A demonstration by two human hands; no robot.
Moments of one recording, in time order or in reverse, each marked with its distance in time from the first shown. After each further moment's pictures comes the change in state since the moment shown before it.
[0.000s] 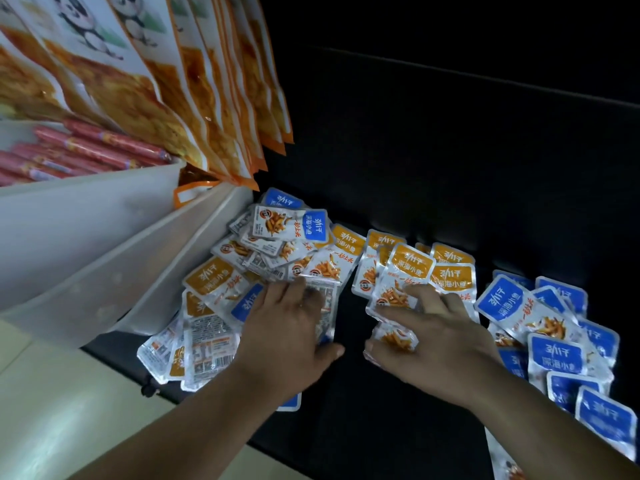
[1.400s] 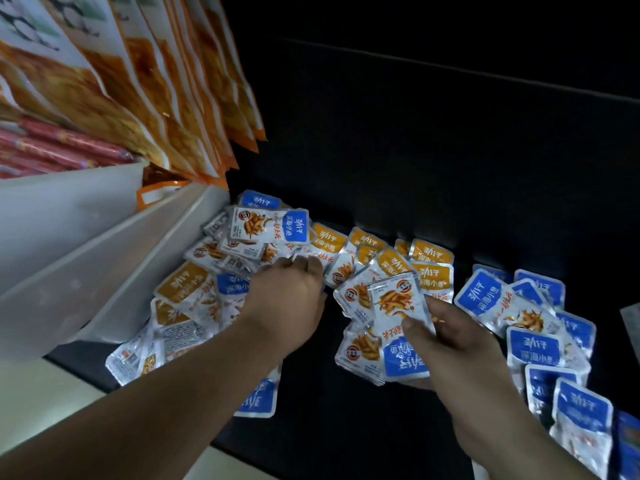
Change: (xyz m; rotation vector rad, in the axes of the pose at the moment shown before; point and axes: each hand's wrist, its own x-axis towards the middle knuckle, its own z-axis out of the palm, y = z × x) left_hand 0.055 0.024 -0.011 0.219 0.001 0.037; right_hand -0.037 0.000 -0.003 1.342 0.208 0.409
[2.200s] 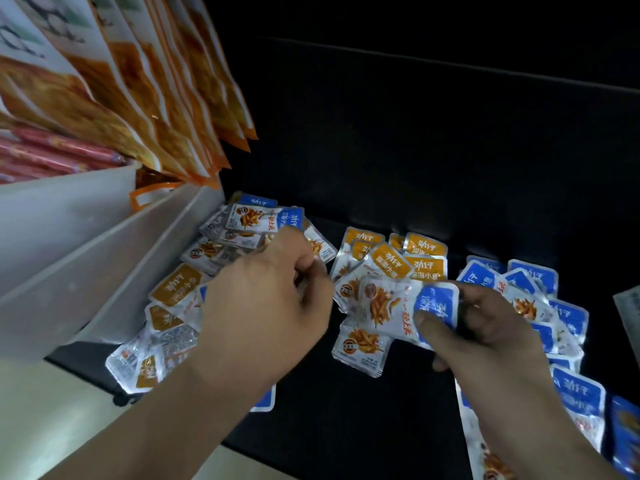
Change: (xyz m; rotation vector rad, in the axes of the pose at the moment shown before) left_hand -0.050 0.007 -0.072 -0.576 0.494 -0.024; right_hand -0.017 -0.014 -0.022 -0.042 0.090 -0.202
